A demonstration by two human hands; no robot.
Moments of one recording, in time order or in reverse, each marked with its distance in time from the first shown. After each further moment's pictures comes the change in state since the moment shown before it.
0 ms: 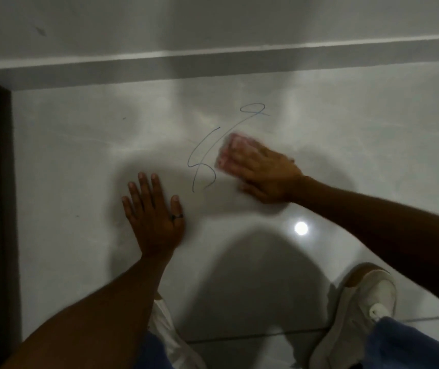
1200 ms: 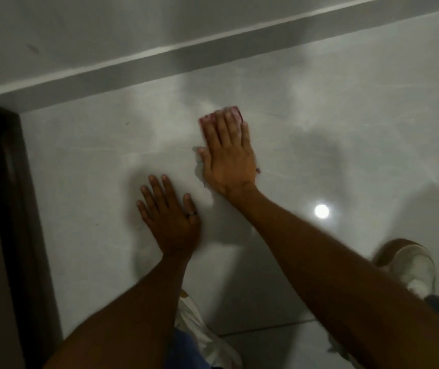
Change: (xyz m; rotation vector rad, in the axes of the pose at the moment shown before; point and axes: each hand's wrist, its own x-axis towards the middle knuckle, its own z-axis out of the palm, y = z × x) left_hand -0.001 -0.001 0.001 -0.025 -0.066 -0.021; right_hand 0.098 -0.102 0.000 0.237 0.250 0.780
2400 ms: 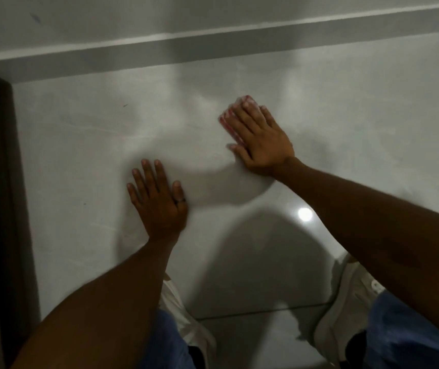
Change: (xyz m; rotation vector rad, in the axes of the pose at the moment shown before) left_hand 0.001 0.002 -0.002 0.022 -0.007 0.022; right_hand 0.009 0.111 -0.033 -0.164 -0.097 -0.382
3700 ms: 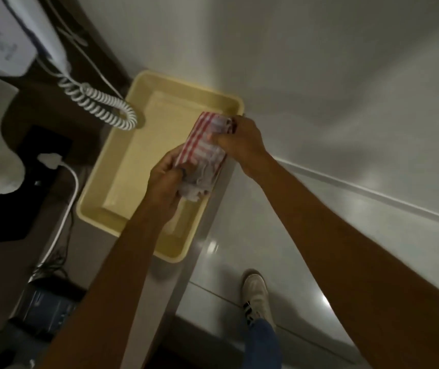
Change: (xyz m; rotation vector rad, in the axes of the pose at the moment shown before) left_hand 0.173 -0.261 -0.539 -1.435 -0.157 -0.768; right_hand 0.237 -0.498 -0.431 1.074 -0.328 0.318
